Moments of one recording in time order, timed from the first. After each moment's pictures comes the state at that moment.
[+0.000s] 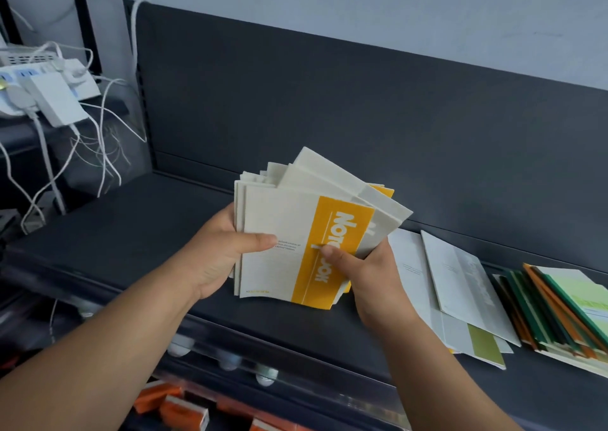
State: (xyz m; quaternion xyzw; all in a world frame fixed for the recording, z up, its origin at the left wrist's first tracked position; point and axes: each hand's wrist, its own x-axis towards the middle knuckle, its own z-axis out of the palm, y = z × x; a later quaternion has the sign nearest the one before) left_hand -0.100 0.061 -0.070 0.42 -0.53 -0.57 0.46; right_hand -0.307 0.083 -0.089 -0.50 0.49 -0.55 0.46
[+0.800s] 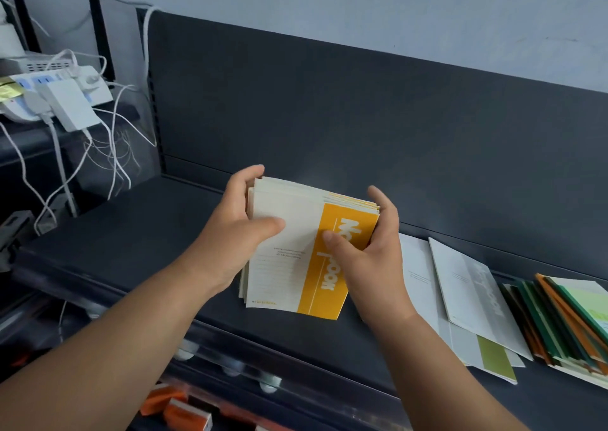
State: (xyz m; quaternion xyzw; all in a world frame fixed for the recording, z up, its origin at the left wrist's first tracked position) left_hand -0.115 0.066 -0.047 0.41 -0.57 -0.45 0.55; right_hand -0.289 0.091 -0.058 -0.56 0.49 -0.58 0.33
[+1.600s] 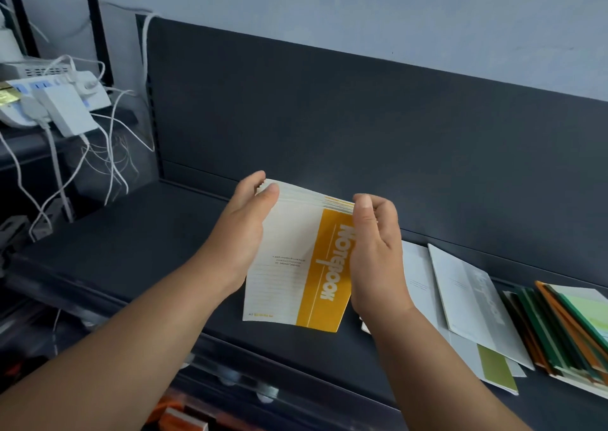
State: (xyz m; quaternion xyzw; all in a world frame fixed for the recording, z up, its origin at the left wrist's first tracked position) left_hand -0.132 0.068 -0.030 0.44 -0.51 -0.48 0.56; right_hand -0.281 0.081 -0.043 -0.53 0.48 -0.62 0.33
